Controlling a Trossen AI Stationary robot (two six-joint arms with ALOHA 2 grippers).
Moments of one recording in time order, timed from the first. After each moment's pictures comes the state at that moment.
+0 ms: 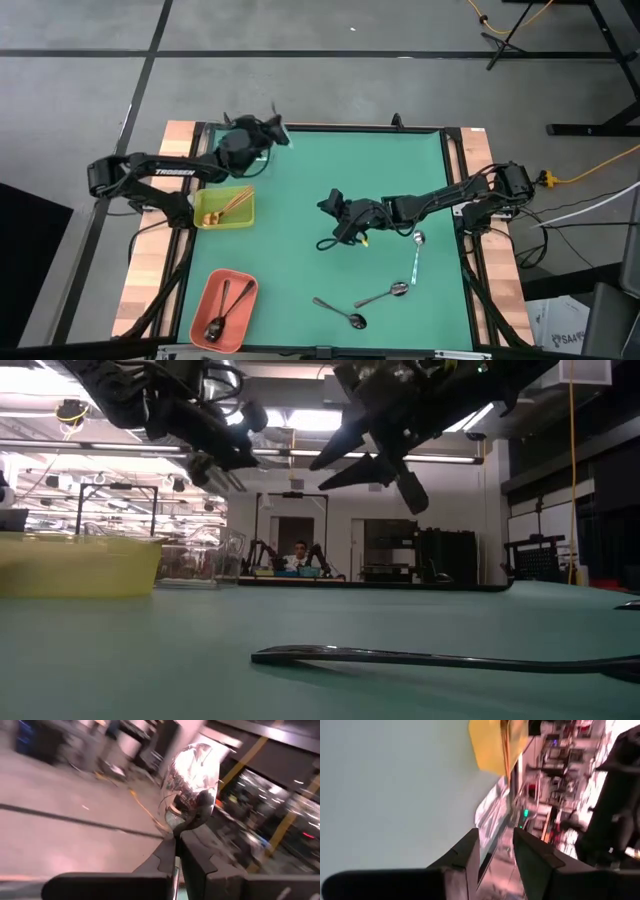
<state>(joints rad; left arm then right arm) 0.42 1.29 0.61 0.65 -0.66 -0.62 0.15 1.67 0.95 0.23 0.42 -1.34</state>
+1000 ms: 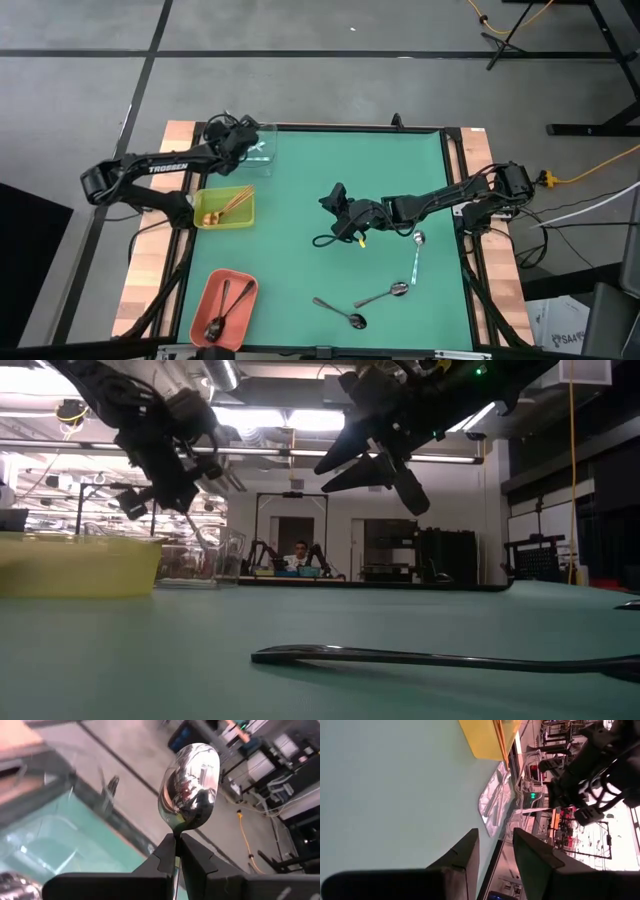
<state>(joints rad) 0.60 1.23 0.61 -0.10 -0.96 -1.36 0.15 1.67 0.95 0.22 0.49 -1.18</state>
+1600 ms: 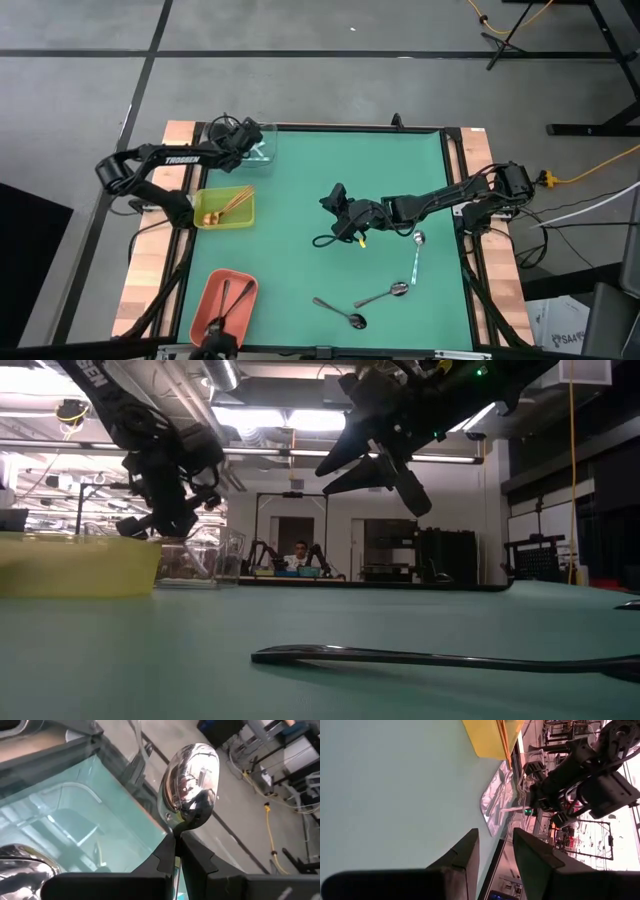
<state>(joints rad) 0.70 1.39 0.61 -0.10 -0.82 -1.49 0.15 1.67 0.95 0.21 0.49 -1.18</state>
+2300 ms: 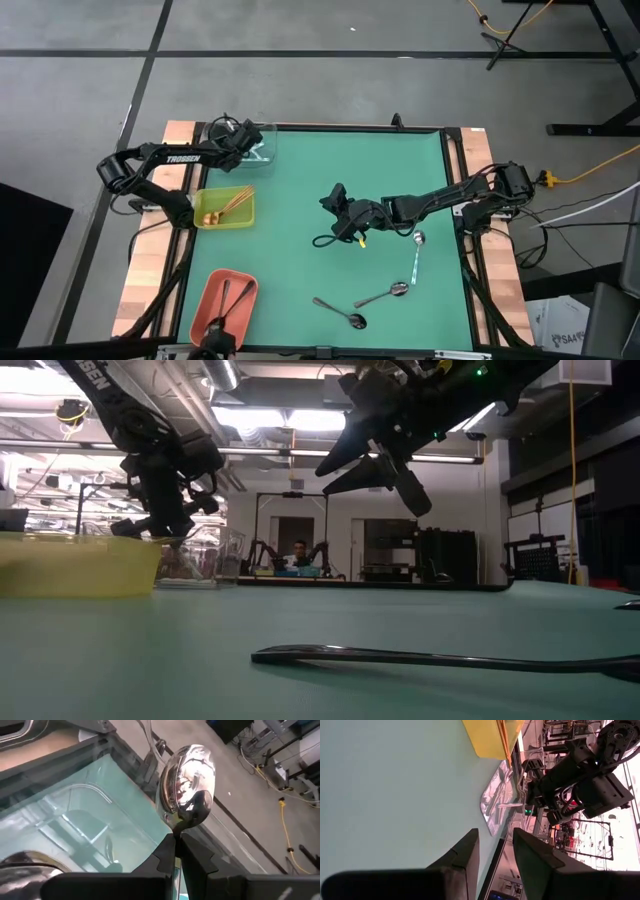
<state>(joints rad) 0.71 1.41 0.61 -0.15 -0.79 -1.49 0.15 1.67 0.95 0.21 0.49 -1.18</state>
